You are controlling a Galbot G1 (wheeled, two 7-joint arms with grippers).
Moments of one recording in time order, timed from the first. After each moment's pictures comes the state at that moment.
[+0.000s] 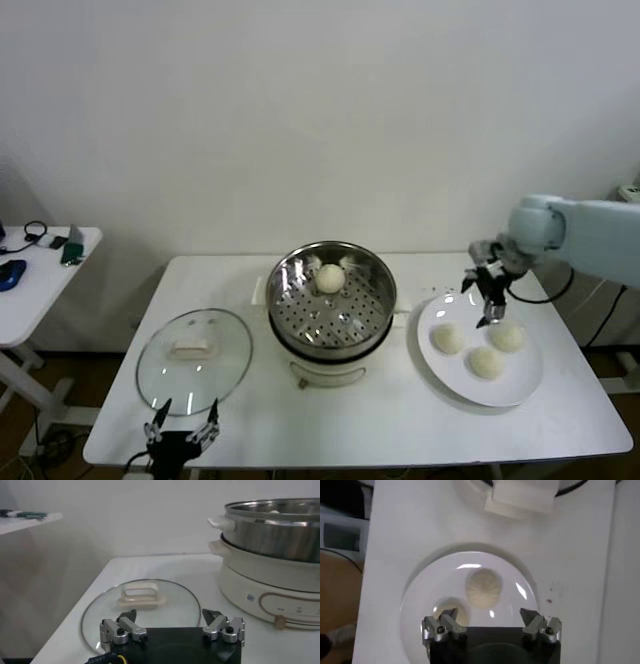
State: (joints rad) left arm 1.82 -1.51 -0.65 -2.10 -0.07 0.18 0.03; right arm 0.70 0.73 -1.78 1.35 0.51 -0.27 -0.86
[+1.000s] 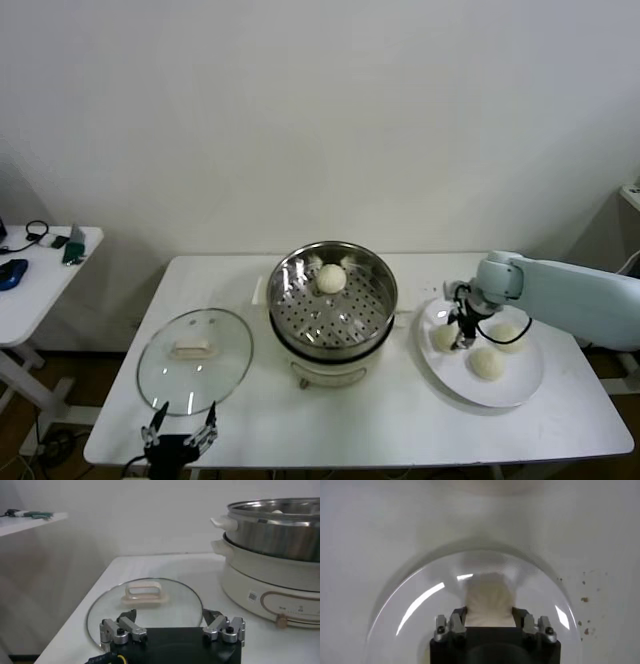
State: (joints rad) left arm 1.84 -1.52 -0.65 -2.12 -0.07 0.18 0.02; right arm 0.39 0.77 -1.51 1.22 0.46 -0.38 -0.79
